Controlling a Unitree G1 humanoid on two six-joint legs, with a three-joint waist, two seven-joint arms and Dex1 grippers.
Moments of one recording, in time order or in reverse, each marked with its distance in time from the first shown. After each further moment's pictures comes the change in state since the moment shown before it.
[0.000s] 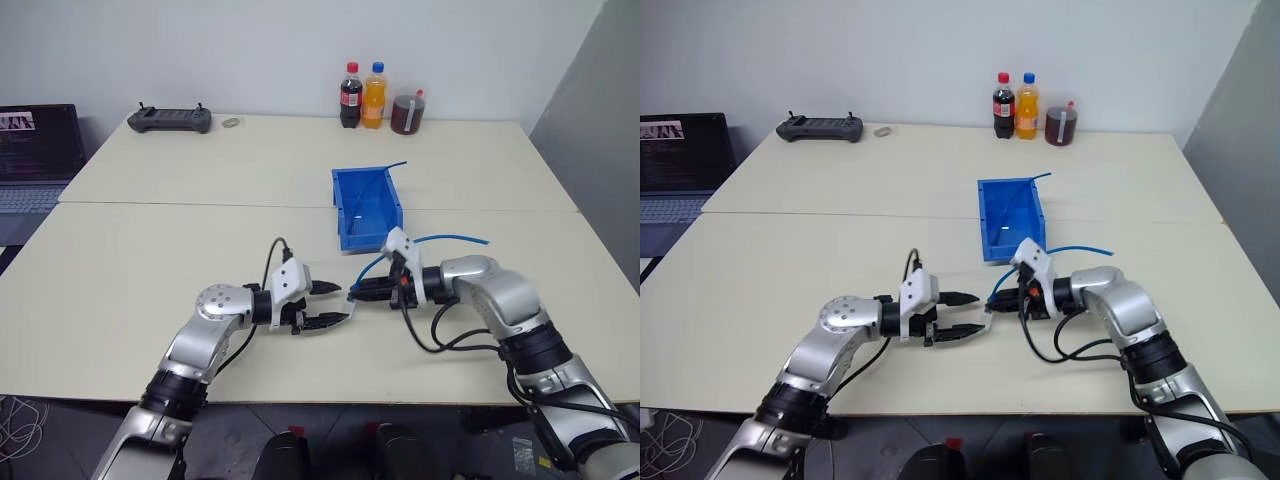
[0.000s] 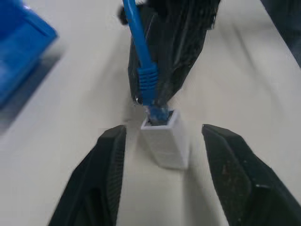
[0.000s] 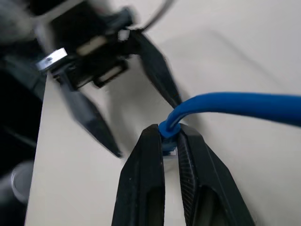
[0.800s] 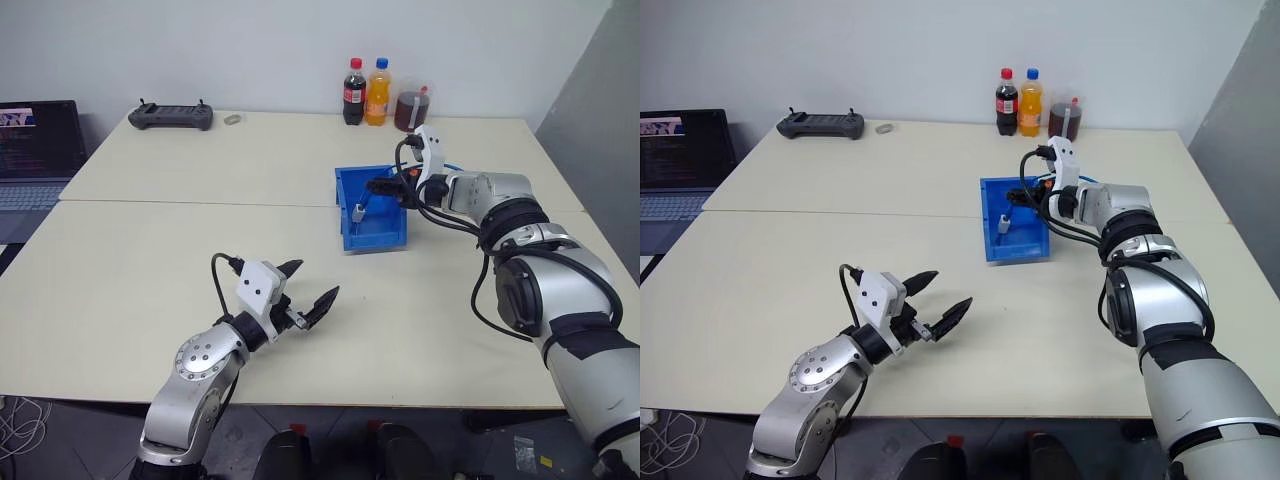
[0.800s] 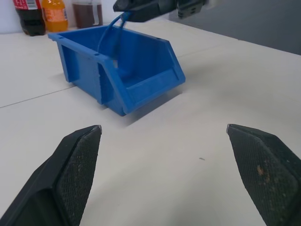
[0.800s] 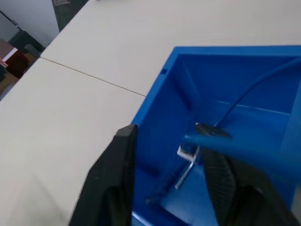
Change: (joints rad) left arm 0.305 -0.146 0.107 -0.452 -0.036 0.202 0.502; right arm -0.717 0.134 -0.278 1.214 -0.126 -0.326 -0.275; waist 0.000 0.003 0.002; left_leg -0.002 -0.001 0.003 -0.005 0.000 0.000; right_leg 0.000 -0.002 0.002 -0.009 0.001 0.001
